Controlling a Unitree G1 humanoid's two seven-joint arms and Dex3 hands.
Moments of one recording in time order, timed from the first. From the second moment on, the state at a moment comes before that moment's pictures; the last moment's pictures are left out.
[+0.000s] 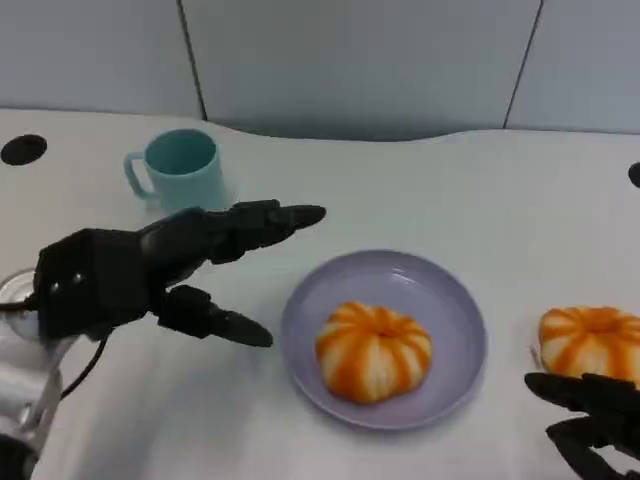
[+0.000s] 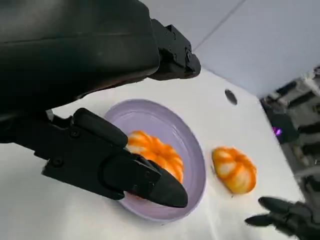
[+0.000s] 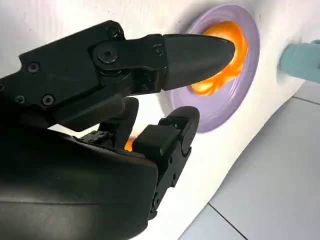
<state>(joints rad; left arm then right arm) -0.39 0.35 -0.10 0.35 -0.05 -0.34 -0.71 0.46 -0.22 -0.02 -0.46 -0.16 0.14 0.19</state>
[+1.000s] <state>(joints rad) -0.03 0.30 -0.01 0.20 0.00 0.13 -0.40 0.42 -0.25 -0.07 -0.38 -0.12 0.11 0.22</state>
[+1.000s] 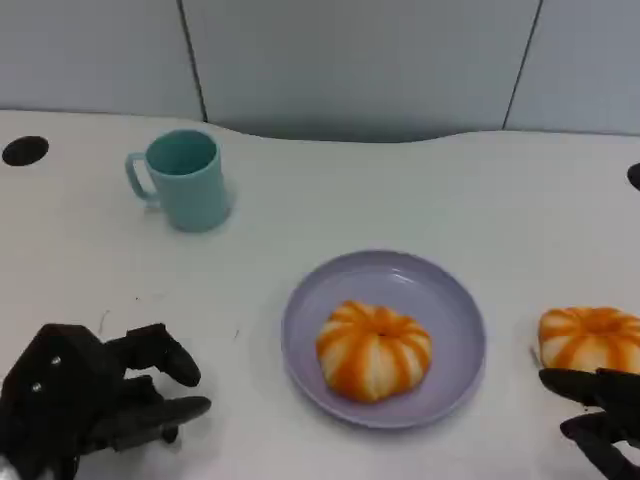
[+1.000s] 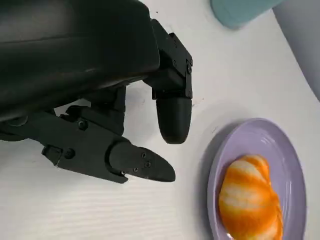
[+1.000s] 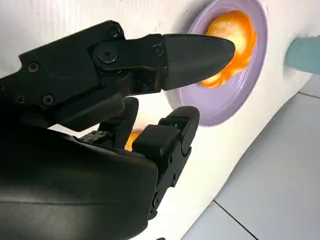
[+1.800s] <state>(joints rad) -0.06 0.31 -0.03 0.21 0.00 0.14 -0.41 0.41 -0.26 -0.10 -0.36 -0.09 0.11 0.24</state>
